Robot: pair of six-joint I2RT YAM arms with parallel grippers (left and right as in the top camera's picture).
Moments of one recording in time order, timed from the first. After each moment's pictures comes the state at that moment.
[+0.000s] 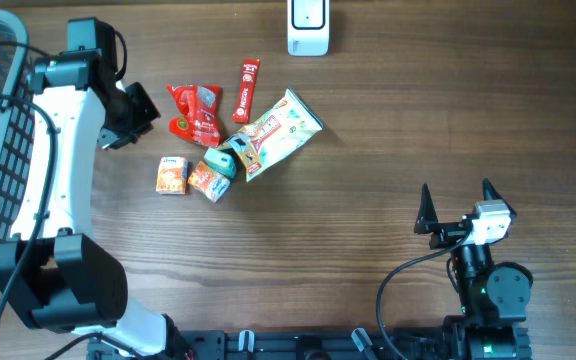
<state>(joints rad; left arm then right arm) 0.08 1.75 1.62 -1.22 0.01 -0.45 0.00 0.02 0.01 0.00 -0.07 -0.03</state>
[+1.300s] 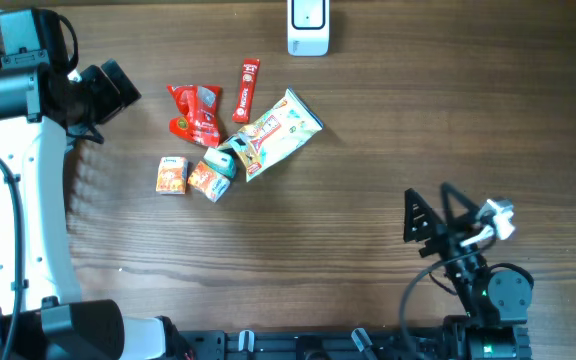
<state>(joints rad) 0.17 1.59 1.71 -1.23 0.00 -0.46 0.00 0.02 0.01 0.03 -0.37 0.76</state>
